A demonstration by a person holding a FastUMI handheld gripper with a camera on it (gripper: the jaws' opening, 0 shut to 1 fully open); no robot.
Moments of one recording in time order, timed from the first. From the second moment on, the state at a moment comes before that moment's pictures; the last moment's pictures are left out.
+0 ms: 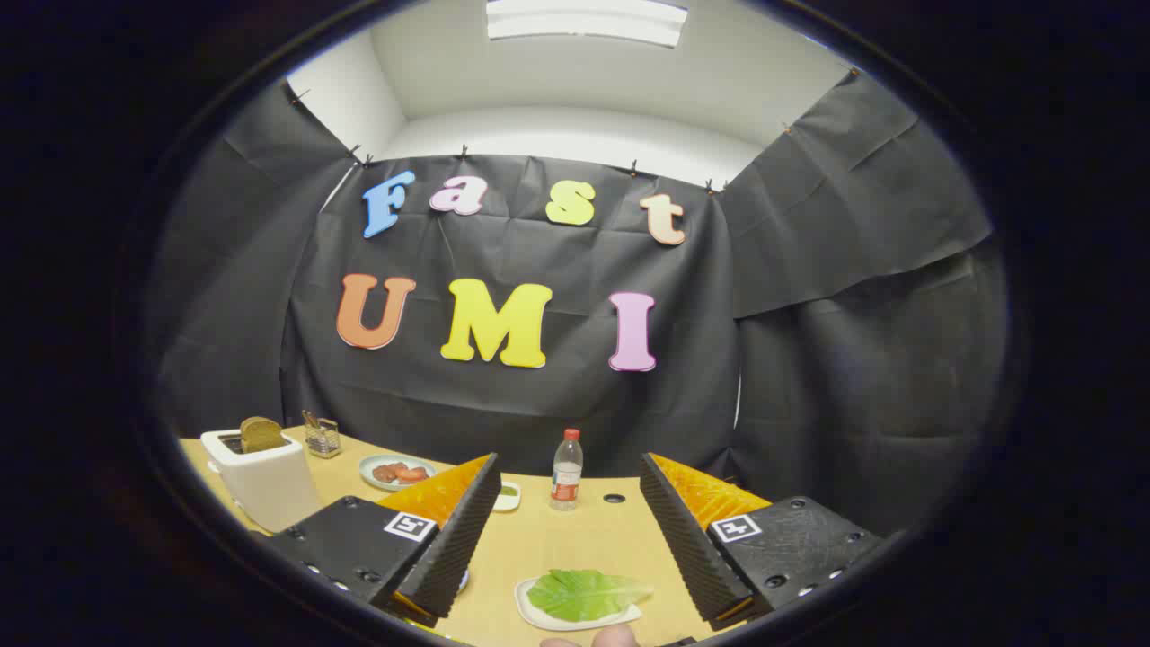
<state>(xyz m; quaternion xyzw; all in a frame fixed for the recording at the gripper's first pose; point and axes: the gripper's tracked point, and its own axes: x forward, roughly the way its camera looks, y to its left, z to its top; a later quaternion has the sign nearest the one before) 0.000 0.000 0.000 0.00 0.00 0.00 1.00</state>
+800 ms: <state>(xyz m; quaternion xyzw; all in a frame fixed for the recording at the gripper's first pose) 0.000 0.011 0.002 0.00 0.00 0.01 1.00</state>
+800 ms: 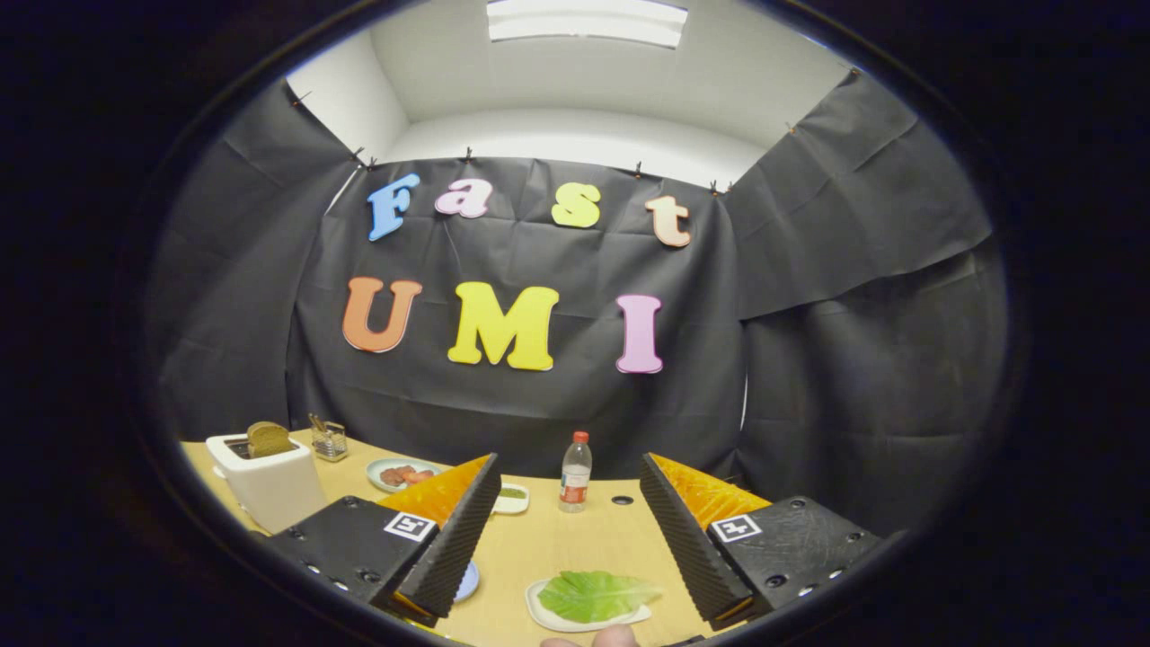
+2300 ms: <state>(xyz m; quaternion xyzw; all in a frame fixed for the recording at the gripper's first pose) -0.012 -0.025 -0.037 0.00 0.04 0.00 1.00</state>
